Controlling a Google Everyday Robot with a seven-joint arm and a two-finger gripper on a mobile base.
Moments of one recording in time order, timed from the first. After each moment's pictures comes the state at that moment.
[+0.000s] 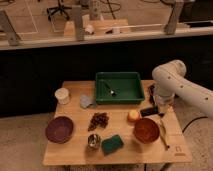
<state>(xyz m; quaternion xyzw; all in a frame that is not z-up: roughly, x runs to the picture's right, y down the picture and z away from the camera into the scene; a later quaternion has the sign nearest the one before) 0.297 0.113 0.755 -0.36 0.03 -0.09 0.93</state>
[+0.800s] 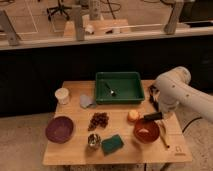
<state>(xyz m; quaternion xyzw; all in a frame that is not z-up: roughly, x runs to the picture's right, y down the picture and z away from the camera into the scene) 0.314 0.149 0.732 -0.33 0.06 -0.08 0.94</state>
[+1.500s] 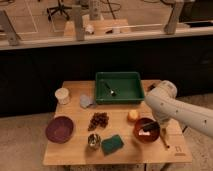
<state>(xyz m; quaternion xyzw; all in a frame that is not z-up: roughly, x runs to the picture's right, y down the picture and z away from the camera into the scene) 0.297 0.194 0.753 -0.35 0.11 -0.13 0.92</state>
